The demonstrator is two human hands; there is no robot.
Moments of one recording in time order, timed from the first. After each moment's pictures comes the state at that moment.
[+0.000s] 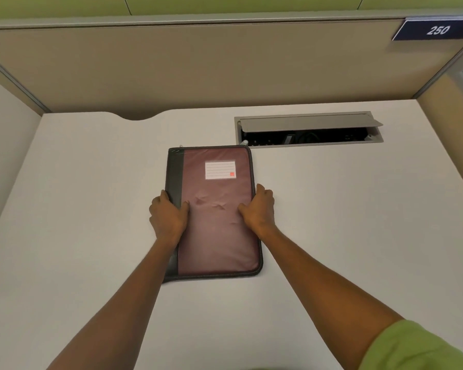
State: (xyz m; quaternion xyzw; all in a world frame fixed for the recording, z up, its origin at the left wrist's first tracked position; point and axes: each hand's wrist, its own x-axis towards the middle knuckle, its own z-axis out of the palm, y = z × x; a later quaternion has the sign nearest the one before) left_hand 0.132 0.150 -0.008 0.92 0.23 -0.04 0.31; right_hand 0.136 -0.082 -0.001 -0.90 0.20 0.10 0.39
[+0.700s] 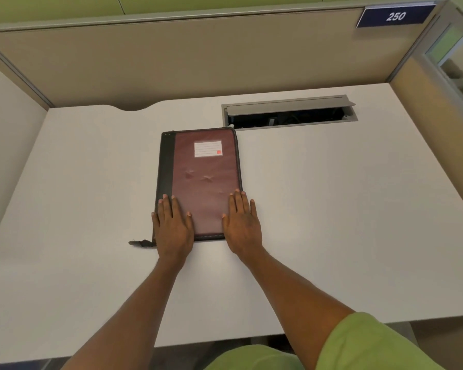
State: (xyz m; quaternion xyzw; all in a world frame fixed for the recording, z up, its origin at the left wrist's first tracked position) left_hand -0.004 0.116 -0.025 0.99 0.07 0.00 0.14; right_hand -0.006 -0.073 -0.012 -0.99 -0.02 0.07 0.12
